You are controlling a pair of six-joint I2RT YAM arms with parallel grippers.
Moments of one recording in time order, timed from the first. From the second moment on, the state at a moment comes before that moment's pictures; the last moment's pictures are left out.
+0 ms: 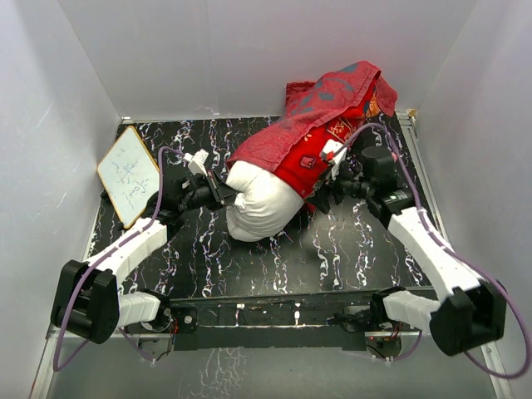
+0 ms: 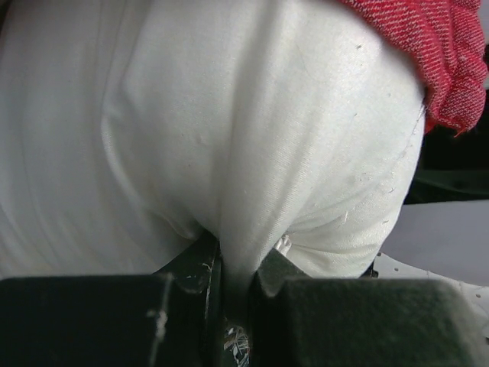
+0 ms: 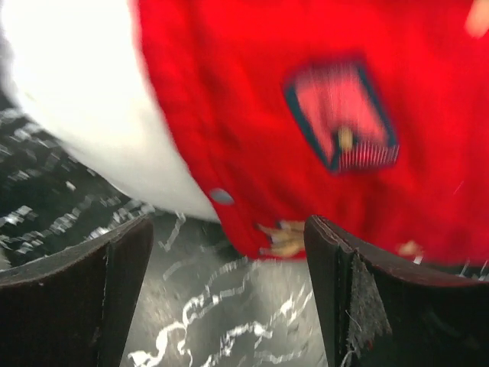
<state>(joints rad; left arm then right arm) -0.34 1.23 0.69 0.17 0.57 -0.81 0.27 1.08 0.98 -0.30 -0.75 -0.37</state>
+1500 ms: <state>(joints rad) -0.28 1.20 0.81 0.00 0.59 -0.81 0.44 1.48 1.43 -0.23 -1.01 -0.14</state>
